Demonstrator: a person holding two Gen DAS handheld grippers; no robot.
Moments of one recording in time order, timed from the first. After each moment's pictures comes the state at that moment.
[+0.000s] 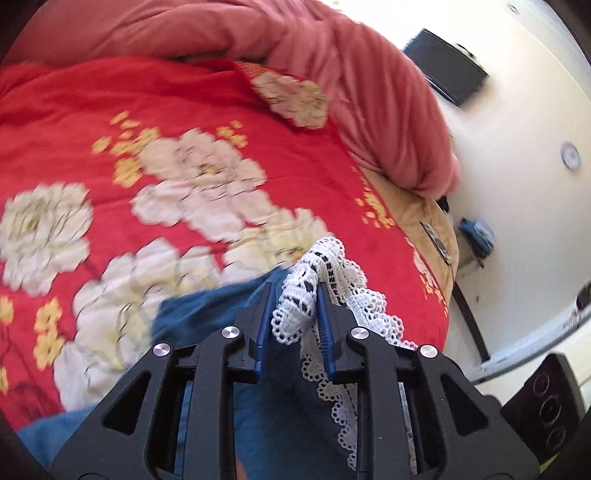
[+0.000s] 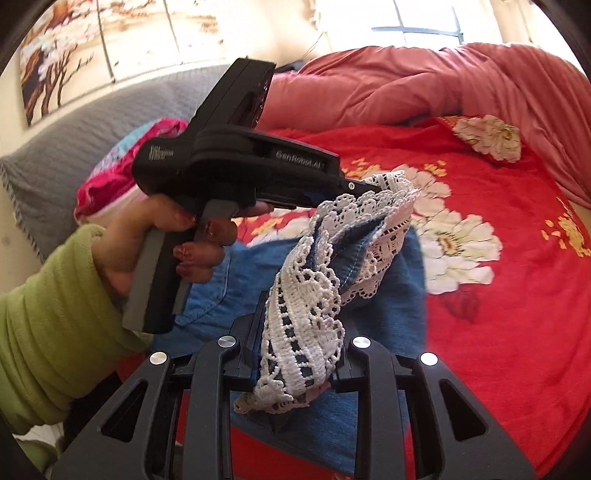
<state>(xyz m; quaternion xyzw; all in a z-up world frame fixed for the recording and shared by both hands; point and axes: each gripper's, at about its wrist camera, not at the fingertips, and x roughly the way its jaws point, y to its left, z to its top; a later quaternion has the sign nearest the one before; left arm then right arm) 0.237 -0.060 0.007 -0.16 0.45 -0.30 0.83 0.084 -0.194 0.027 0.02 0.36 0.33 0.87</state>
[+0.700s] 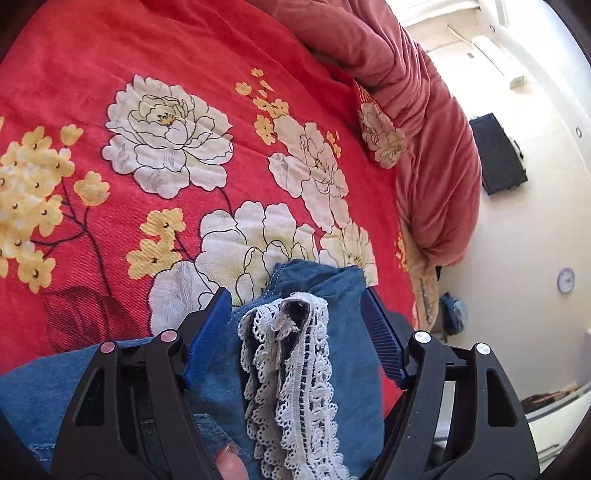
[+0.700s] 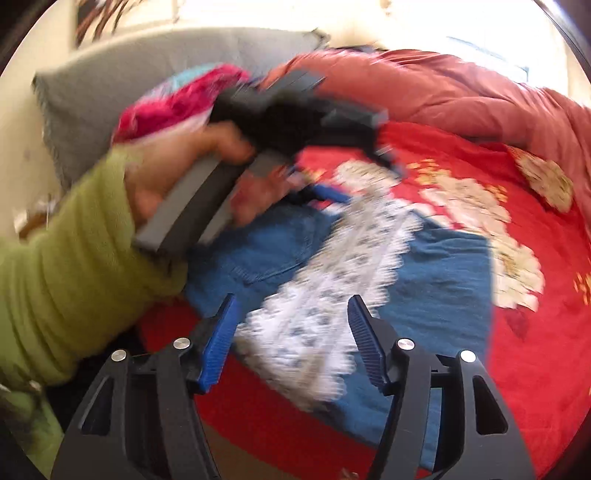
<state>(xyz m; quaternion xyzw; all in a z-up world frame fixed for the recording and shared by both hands) 0.230 0.038 -0.027 -0.33 0.49 -0.23 0.78 0.052 -0.144 0.028 -0.07 0.35 0.39 0.85</state>
